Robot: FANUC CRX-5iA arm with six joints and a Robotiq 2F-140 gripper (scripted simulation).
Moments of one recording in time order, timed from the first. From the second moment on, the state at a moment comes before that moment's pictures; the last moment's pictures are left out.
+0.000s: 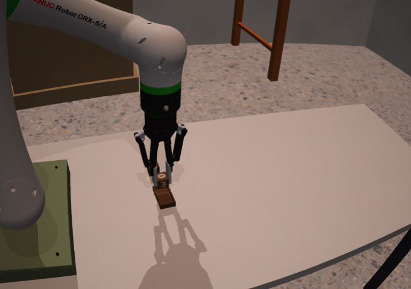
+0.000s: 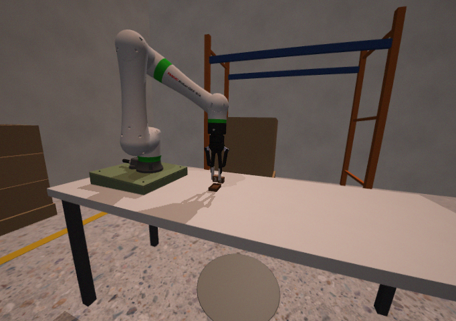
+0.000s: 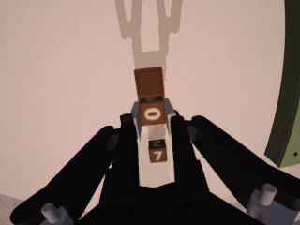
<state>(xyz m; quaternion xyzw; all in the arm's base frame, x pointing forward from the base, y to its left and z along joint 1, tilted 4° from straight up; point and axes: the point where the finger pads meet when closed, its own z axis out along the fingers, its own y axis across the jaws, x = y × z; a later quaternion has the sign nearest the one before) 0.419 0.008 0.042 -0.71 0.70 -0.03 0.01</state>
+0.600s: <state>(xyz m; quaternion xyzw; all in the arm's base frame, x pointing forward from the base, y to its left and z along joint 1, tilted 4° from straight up) 0.420 0.008 0.029 -0.71 0.70 -0.03 0.01</state>
